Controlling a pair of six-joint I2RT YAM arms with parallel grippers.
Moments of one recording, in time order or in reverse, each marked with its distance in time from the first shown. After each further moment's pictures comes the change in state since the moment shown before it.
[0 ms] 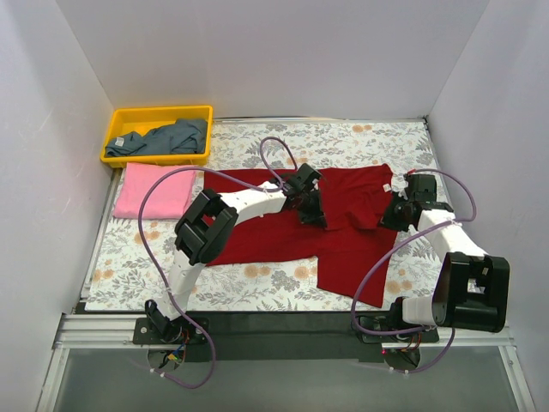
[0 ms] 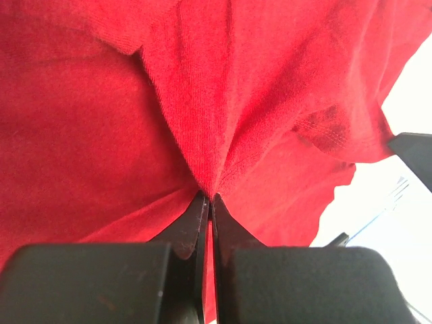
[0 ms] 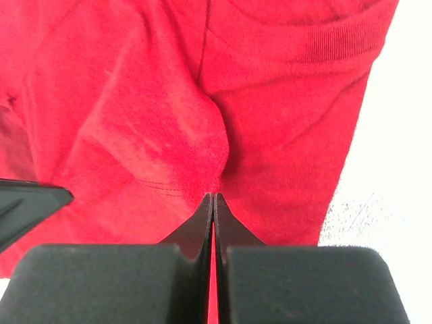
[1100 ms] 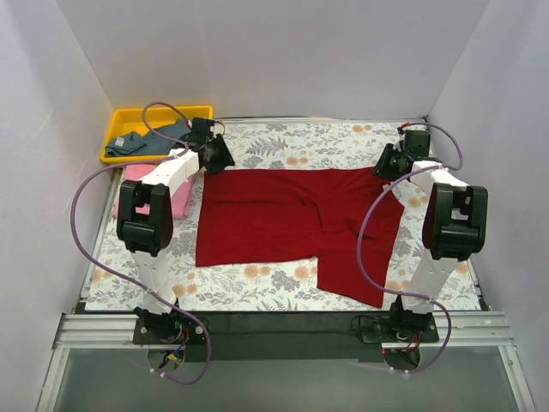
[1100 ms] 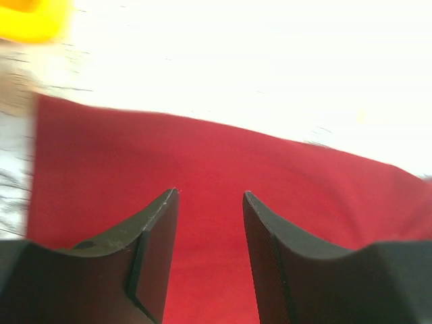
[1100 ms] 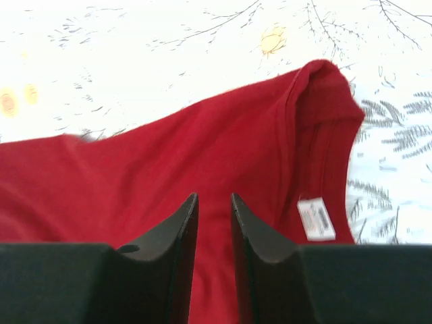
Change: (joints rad) left arm 0.602 -0.227 -0.087 -0.039 -0.186 0.278; right arm -0.002 0.521 0.495 0.216 -0.068 -0.051
